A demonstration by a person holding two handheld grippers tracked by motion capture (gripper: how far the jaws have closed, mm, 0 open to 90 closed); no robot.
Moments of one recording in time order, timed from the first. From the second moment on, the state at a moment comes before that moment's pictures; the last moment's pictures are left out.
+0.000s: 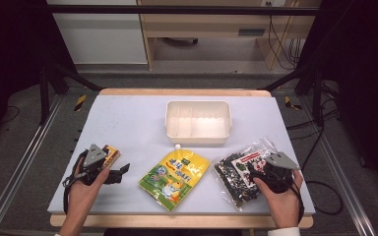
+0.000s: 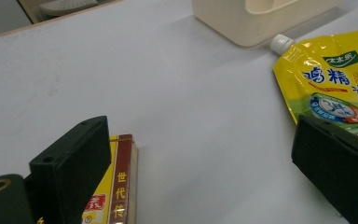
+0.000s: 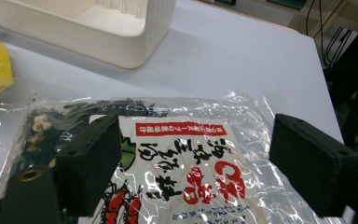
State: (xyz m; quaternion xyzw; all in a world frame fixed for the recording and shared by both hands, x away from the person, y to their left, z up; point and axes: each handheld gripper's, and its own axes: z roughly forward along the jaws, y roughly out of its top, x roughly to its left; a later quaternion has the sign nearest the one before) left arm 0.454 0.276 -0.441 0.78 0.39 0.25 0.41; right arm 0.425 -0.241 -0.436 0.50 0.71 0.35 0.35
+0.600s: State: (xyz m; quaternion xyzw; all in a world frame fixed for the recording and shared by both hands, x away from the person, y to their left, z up) left arm 0.454 0.266 -0.444 0.79 0.39 0.25 0.40; right arm 0.425 -0.311 -0.441 0.56 0.67 0.33 0.36
